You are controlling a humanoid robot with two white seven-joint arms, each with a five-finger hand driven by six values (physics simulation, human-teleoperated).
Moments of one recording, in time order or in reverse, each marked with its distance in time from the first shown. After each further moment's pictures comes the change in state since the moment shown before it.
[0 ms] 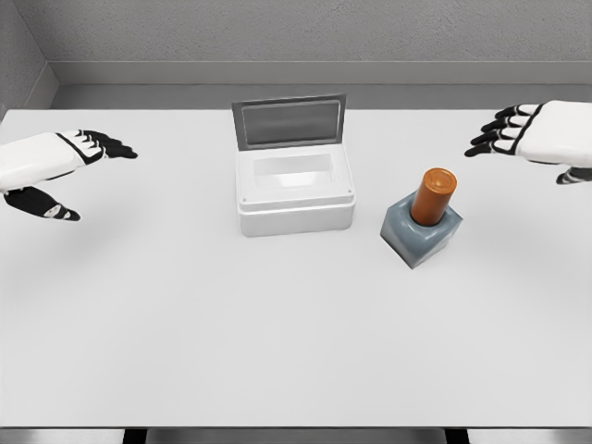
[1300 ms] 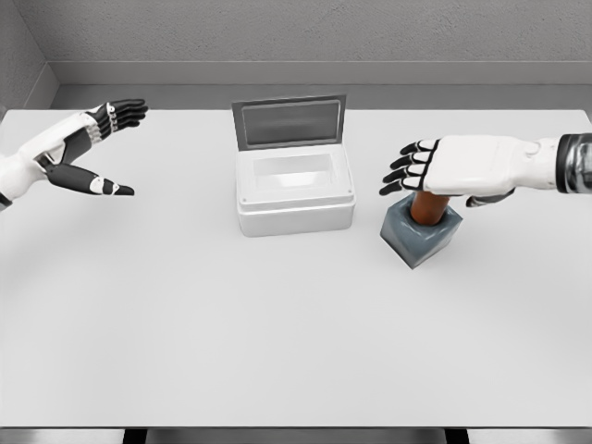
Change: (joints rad) left arm -0.061 -0.281 -0.055 0.360 0.806 0.094 -0.253; right arm -0.089 0.186 0.192 -0.025 0.048 0.000 0.000
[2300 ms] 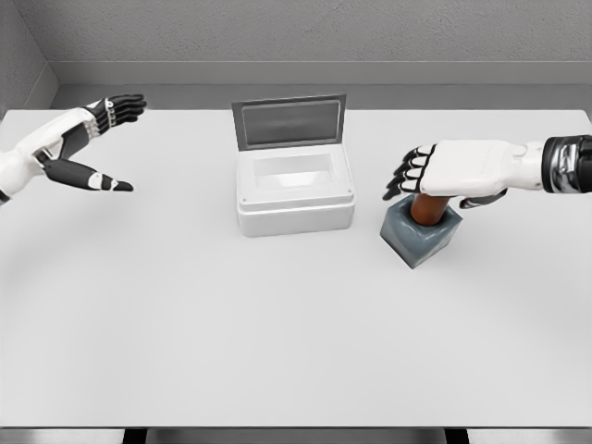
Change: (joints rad) left arm -0.012 0.003 0.005 0.007 -0.013 0.000 0.000; right arm -0.018 0.035 0.049 0.066 0.034 0.000 0.000
